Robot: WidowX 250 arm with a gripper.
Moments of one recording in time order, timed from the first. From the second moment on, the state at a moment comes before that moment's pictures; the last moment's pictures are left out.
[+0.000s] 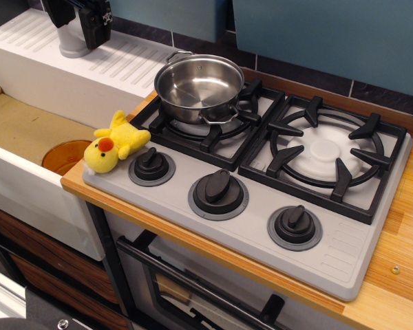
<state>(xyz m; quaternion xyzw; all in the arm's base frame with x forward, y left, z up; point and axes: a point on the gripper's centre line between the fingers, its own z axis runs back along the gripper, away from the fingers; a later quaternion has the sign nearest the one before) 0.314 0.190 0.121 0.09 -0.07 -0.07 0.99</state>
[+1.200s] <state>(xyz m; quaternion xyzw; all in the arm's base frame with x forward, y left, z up) 0.261 0.130 0.100 0.09 -0.10 -0.03 0.99</state>
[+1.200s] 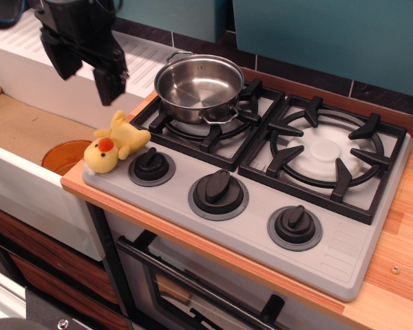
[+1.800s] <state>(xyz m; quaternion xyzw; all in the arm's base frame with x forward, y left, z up) 0.265 0.125 0.064 0.09 -0.14 -0.05 0.98</state>
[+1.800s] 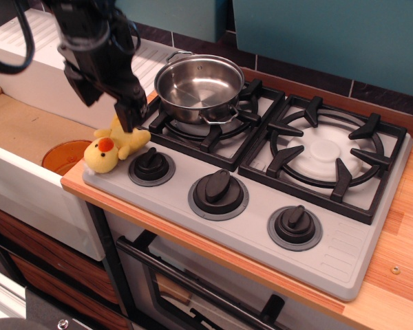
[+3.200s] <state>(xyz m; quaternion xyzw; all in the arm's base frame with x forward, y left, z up) 0.270 0.144 0.022 0.08 -0.10 -0.05 0.99</state>
